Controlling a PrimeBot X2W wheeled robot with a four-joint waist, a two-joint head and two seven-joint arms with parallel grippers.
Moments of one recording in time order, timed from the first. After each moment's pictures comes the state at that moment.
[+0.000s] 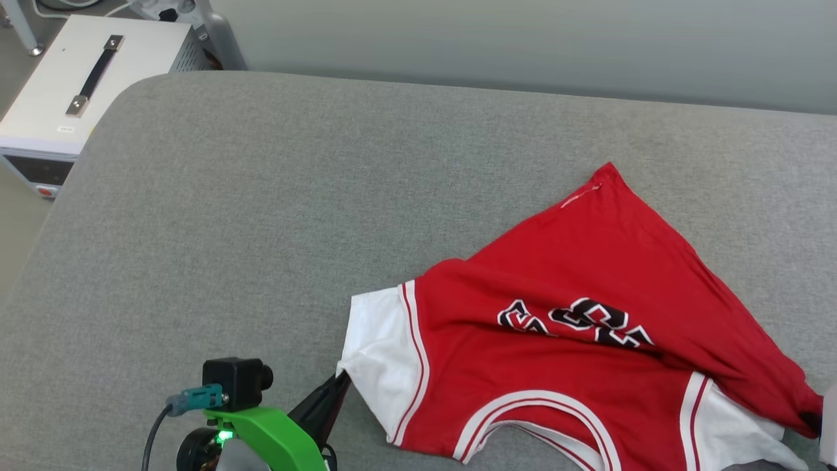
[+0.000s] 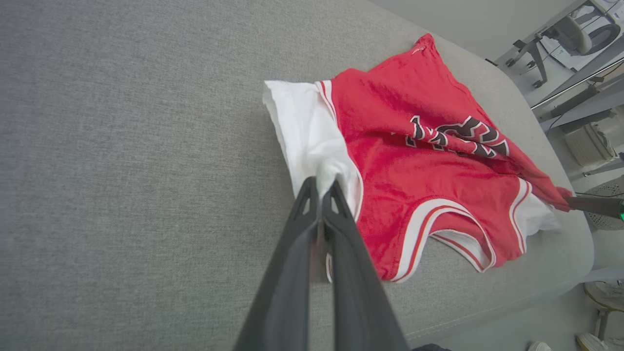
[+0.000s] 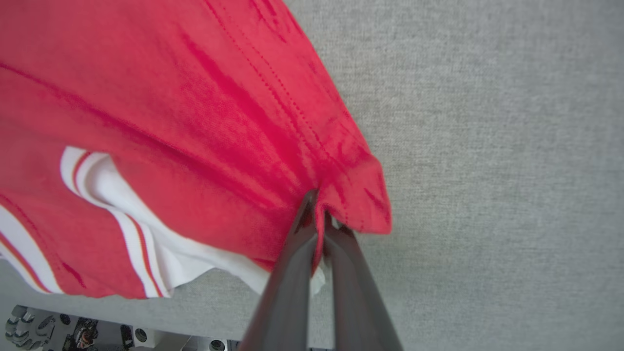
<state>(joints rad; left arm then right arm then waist) 0.01 0.48 -0.53 -0.17 -0.88 0.13 0.13 -0.02 -0.42 -0.22 0.08 0.48 0.13 0.98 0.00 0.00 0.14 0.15</state>
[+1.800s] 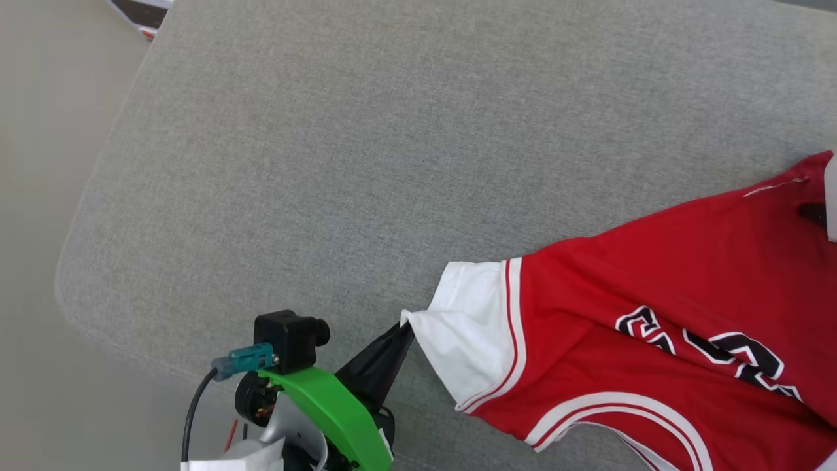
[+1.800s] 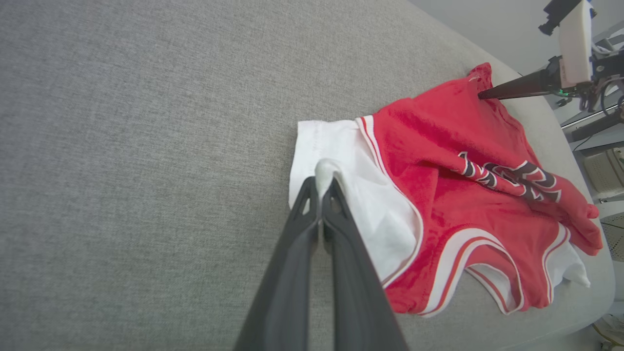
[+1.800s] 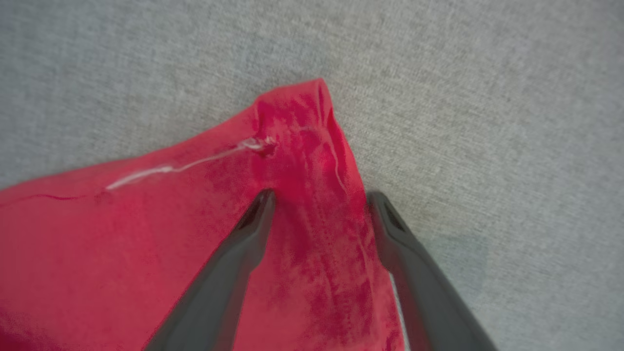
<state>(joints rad) -0.13 0.39 -0.61 -0.20 -0.85 0.07 0.10 -0.67 -0.46 -0.02 0.25 0.28 0.13 1.23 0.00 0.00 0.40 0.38</state>
